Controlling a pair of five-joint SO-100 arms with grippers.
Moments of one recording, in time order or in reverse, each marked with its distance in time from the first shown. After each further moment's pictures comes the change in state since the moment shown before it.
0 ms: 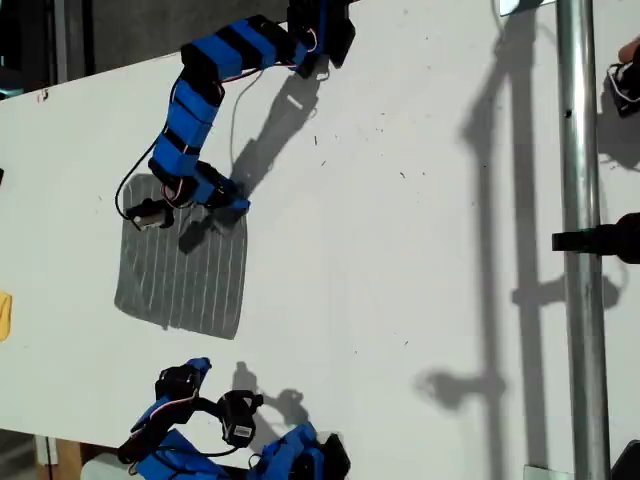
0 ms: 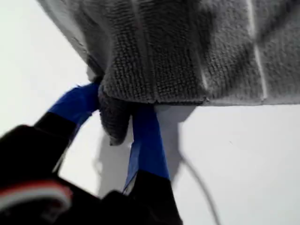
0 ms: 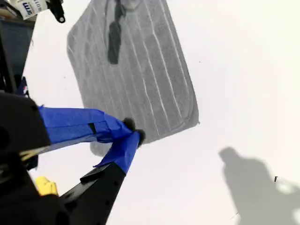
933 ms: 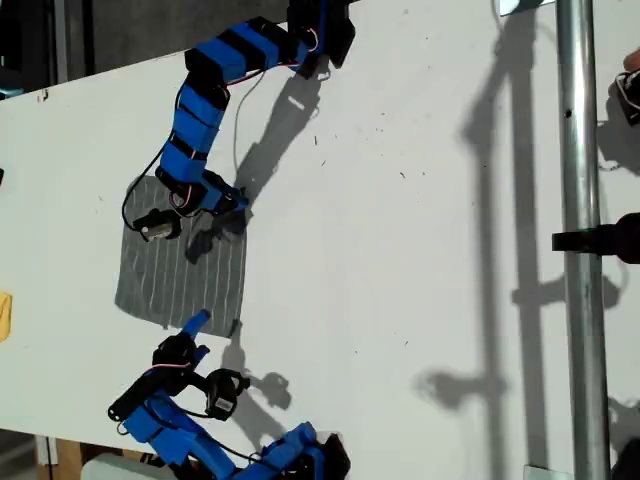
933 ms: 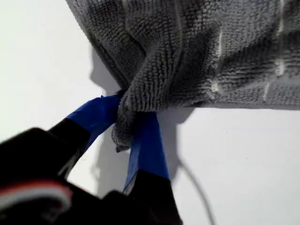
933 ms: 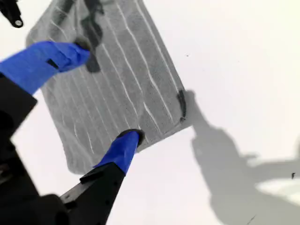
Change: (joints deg) arm 0 -2.4 -24.8 -19.2 3.4 7.5; arm 1 -2.0 -0.3 -0.3 -0.6 -0.3
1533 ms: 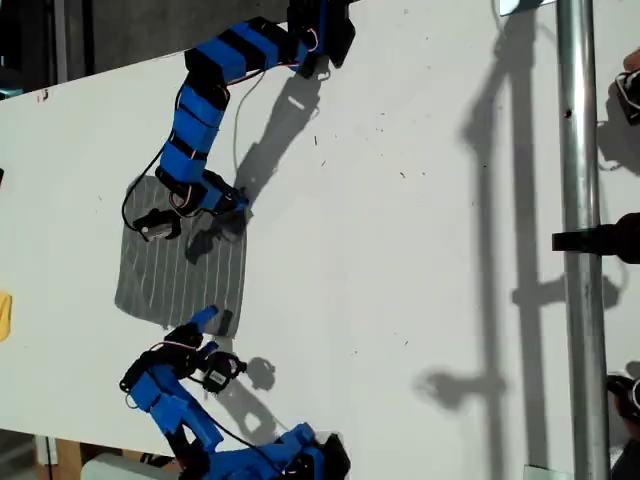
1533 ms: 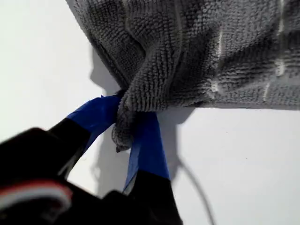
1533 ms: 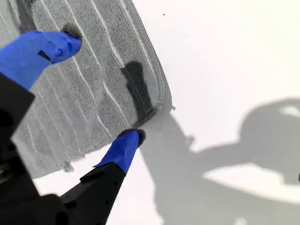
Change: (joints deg) arm 0 -5.4 -20.7 -4.5 -5.5 1.7; arm 1 0.0 0.0 0.0 0.0 0.0
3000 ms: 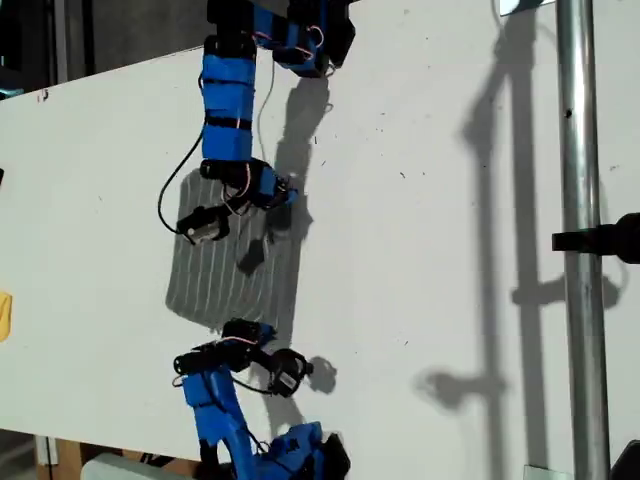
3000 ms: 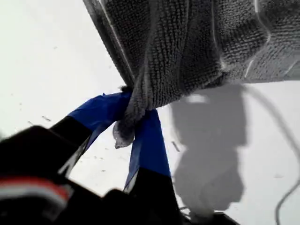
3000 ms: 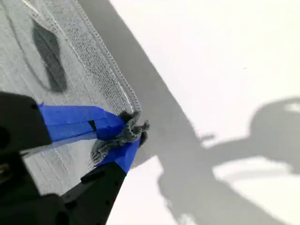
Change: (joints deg) arm 0 31.8 25.8 25.0 4.6 -24.3; arm 1 -33.3 35.3 27.9 7.9 25.8
